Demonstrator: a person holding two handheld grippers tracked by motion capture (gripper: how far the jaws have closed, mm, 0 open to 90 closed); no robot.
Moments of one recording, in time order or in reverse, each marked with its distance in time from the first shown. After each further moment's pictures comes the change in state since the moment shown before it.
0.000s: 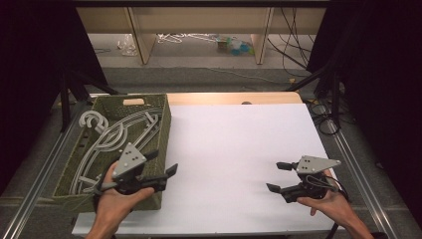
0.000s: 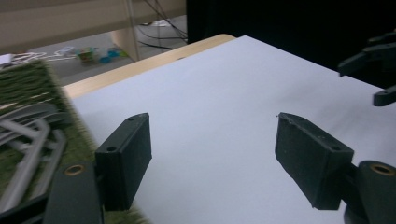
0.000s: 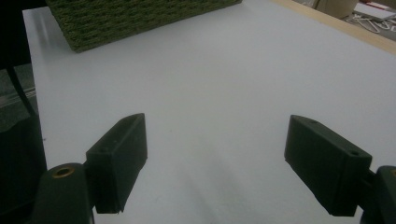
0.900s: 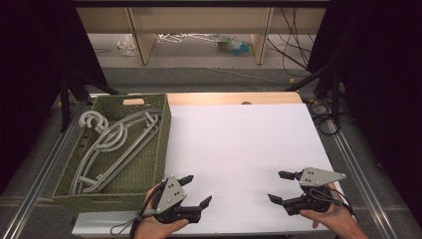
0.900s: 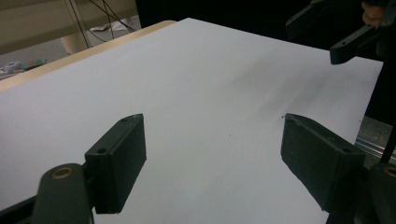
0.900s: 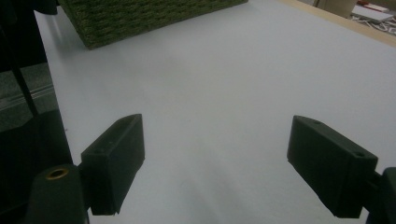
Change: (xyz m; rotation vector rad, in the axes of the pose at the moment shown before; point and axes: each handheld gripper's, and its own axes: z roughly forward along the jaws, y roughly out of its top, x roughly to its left) left arm -0.063 -0.059 0.041 -0.007 -0.110 0.131; right arm 0.022 -0.014 -0.009 -0.029 -0.001 0.003
